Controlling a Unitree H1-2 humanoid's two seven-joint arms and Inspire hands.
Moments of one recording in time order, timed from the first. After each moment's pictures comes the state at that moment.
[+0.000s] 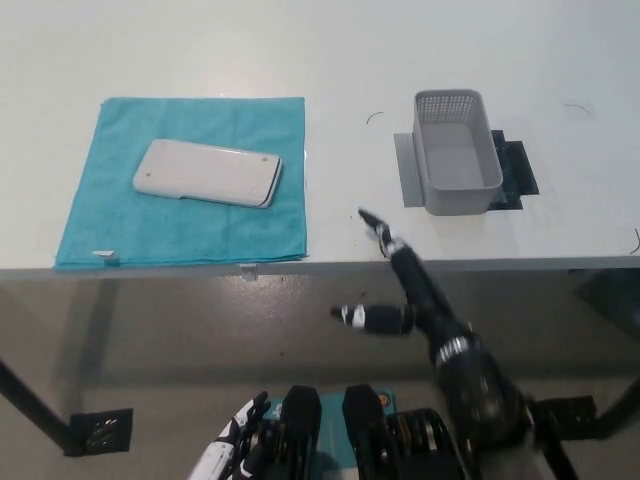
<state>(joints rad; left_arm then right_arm) 0.14 0.12 -0.16 0.16 0.27 -0.40 -0.05 -0.34 0.03 0.26 0.21 -0.38 0.08 0.03</state>
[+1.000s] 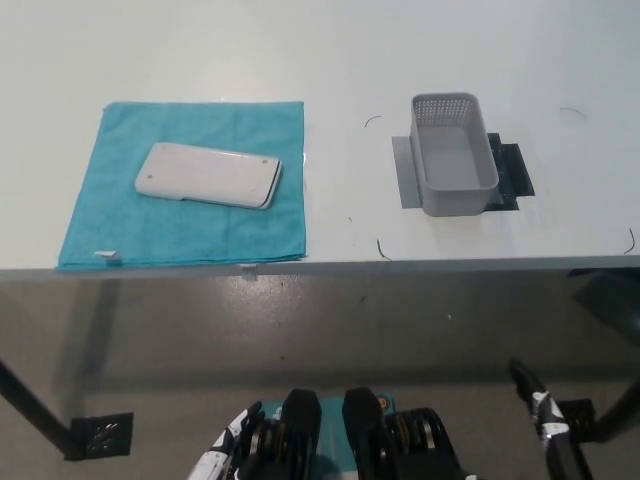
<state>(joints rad) 0.16 0.14 -0.16 0.16 0.27 -0.40 -0.05 0.27 -0.08 0.13 -0.16 -0.19 -0.22 -0.05</state>
